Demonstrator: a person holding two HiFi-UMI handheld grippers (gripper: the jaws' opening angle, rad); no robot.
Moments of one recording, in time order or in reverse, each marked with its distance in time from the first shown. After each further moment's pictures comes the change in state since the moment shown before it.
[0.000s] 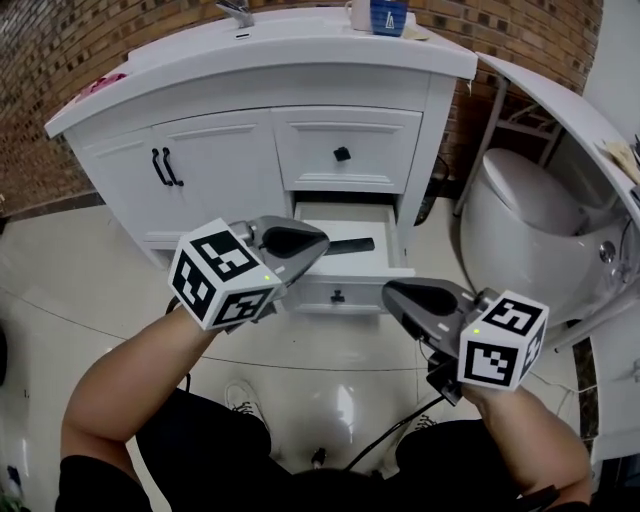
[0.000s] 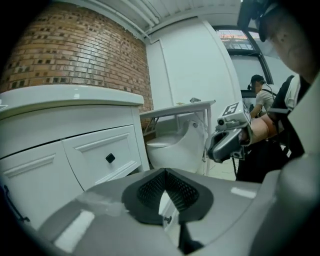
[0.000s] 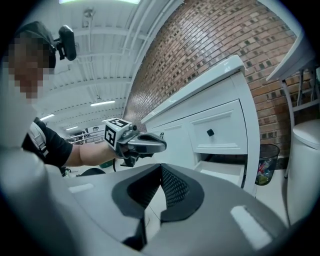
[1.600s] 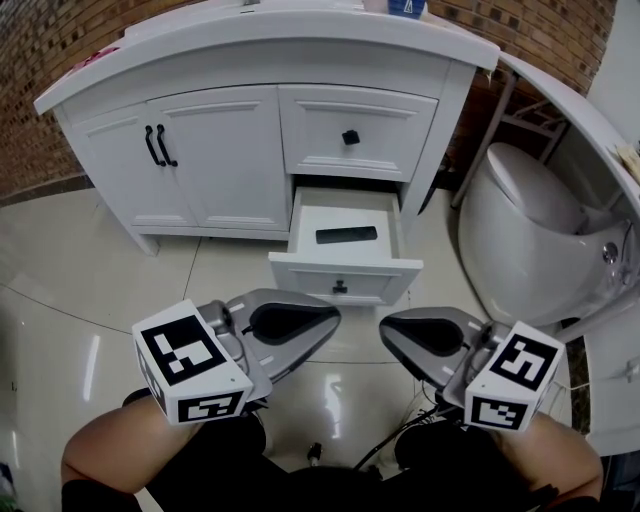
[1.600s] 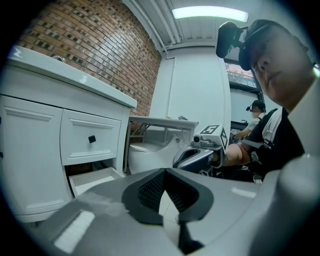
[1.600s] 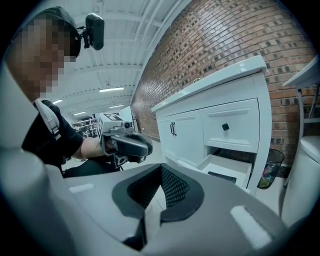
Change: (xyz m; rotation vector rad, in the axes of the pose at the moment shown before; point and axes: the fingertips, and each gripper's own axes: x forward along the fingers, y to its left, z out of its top) left arm -0.054 -0.099 -0.014 -0.262 -0.159 -0.169; right arm 0.000 0.052 -0.030 -0.120 0.120 0.048
